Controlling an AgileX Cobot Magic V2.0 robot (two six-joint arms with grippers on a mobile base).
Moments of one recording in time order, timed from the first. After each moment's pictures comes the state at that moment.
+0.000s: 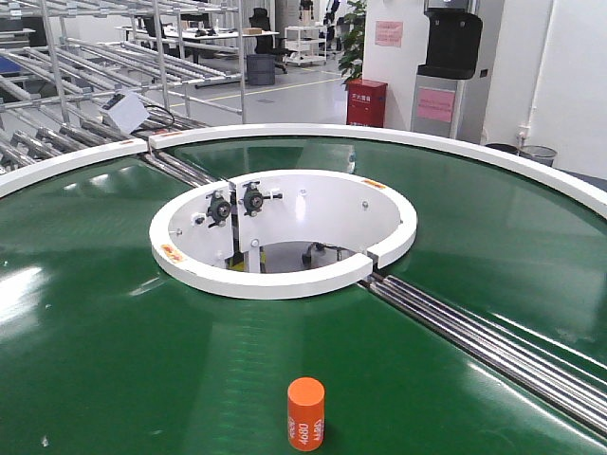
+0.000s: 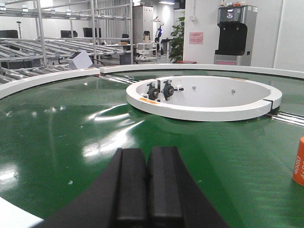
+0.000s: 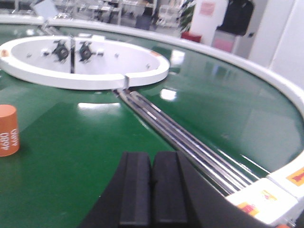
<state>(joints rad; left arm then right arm) -0.01 -0.01 0.03 -0.07 0.01 0.02 0.06 0.21 -0.14 -0.08 0.09 -0.09</state>
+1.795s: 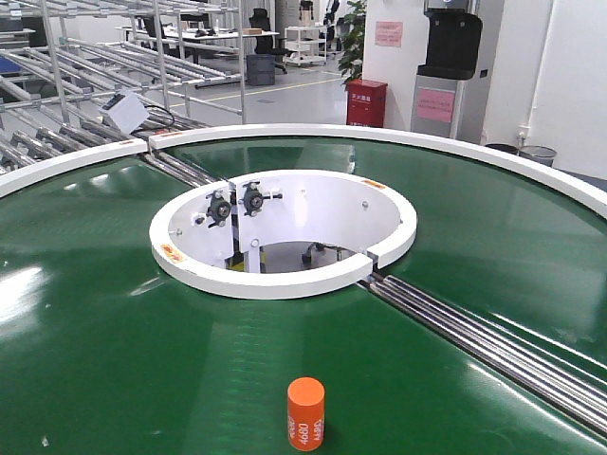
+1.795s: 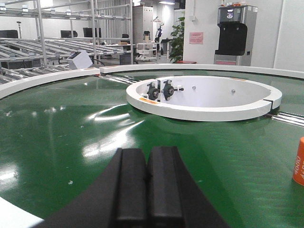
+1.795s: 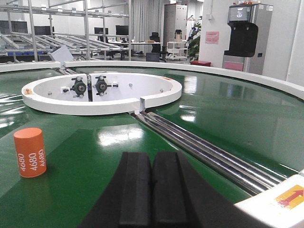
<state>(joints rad) -0.01 -0.01 0.03 -0.07 0.01 0.02 0.11 -0.01 0.03 -0.08 0.02 0.04</state>
